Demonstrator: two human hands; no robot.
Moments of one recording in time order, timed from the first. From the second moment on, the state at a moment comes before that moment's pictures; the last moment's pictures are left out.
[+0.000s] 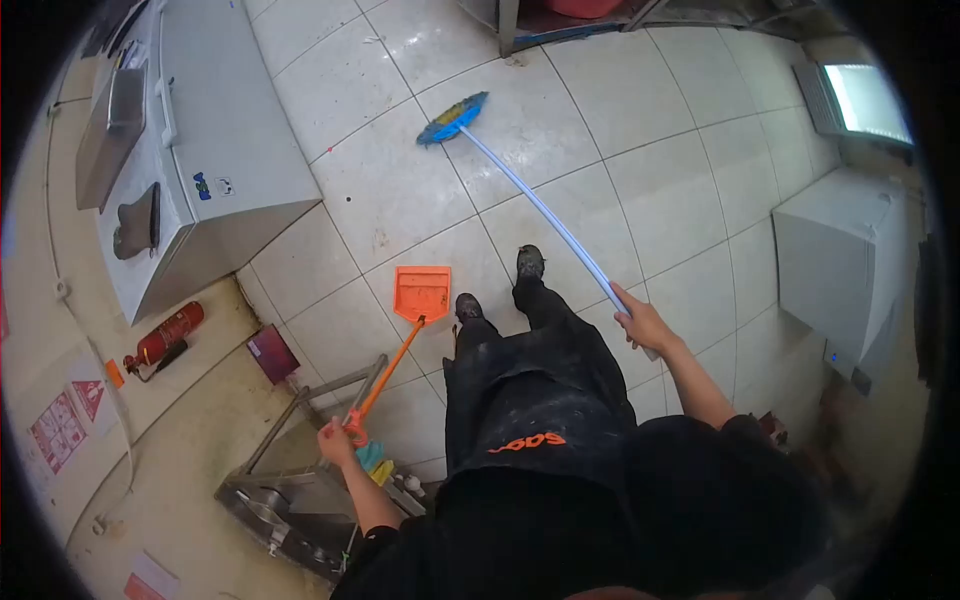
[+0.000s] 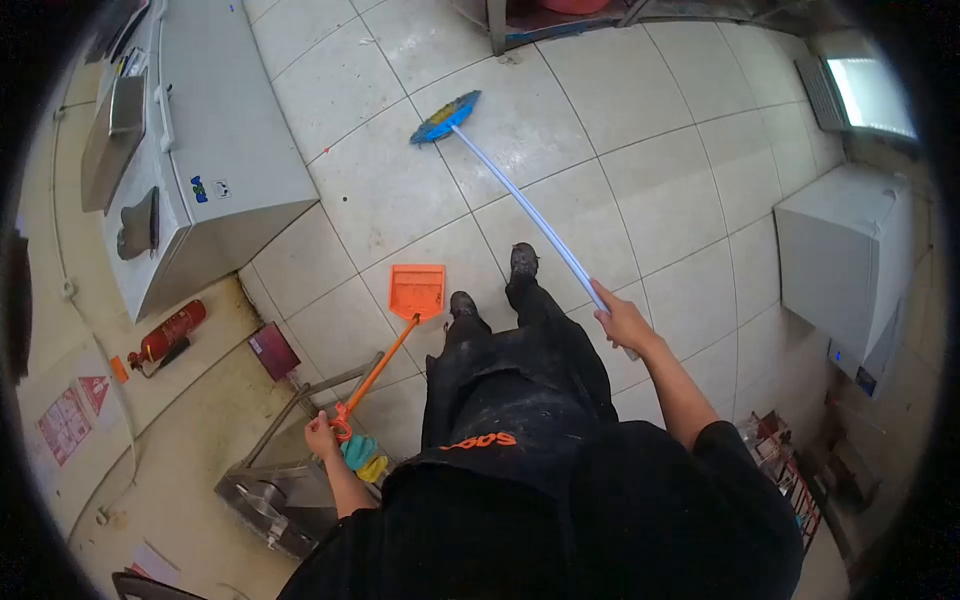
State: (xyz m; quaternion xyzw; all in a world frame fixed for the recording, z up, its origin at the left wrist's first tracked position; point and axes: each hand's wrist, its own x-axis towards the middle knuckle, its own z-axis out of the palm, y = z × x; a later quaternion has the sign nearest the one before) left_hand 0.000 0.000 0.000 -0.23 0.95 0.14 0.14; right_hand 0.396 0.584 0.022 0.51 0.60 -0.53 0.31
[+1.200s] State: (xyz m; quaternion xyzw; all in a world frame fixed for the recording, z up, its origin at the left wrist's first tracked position) left_hand 0.782 0.006 -0.313 0.05 0.70 0.05 0.71; right_hand 0.906 -0.008 0.069 0.60 0.52 -0.47 0.39
